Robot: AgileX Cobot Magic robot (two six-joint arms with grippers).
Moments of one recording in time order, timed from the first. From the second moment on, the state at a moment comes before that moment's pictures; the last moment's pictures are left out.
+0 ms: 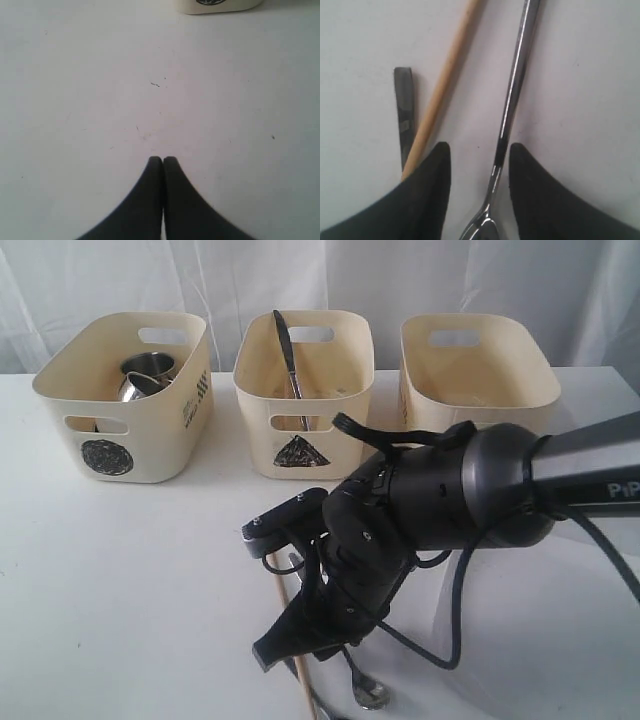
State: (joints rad) left arm 0.09 0.00 0.02 -0.13 0.53 0.26; right arm 0.70 1.83 -1.04 -0.05 0.58 0.21
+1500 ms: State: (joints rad) left arm 0.09 0.00 0.02 -0.13 0.53 0.26; right arm 0.68 1.56 -1.17 -0.17 0.16 0.22
